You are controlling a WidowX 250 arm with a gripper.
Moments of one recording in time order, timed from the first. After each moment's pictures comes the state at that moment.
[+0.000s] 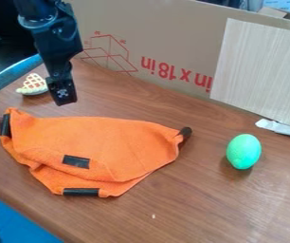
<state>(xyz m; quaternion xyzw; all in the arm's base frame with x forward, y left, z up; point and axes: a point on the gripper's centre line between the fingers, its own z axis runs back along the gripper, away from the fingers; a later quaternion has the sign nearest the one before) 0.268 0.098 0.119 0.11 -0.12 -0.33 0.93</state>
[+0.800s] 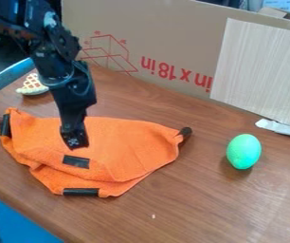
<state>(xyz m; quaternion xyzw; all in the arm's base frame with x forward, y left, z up) 0.259 0.073 0.058 0.07 -0.12 -0.40 0.91</state>
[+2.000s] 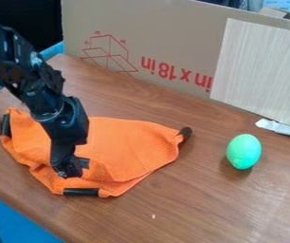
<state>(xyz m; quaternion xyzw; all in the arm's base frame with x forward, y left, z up) 0.240 0.073 0.019 0.06 -0.13 -0.47 0.87</state>
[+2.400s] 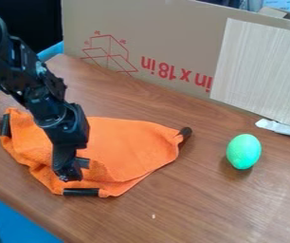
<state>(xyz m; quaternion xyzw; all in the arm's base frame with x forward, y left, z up) 0.244 0.077 0.006 0.06 -0.13 -0.47 0.87</state>
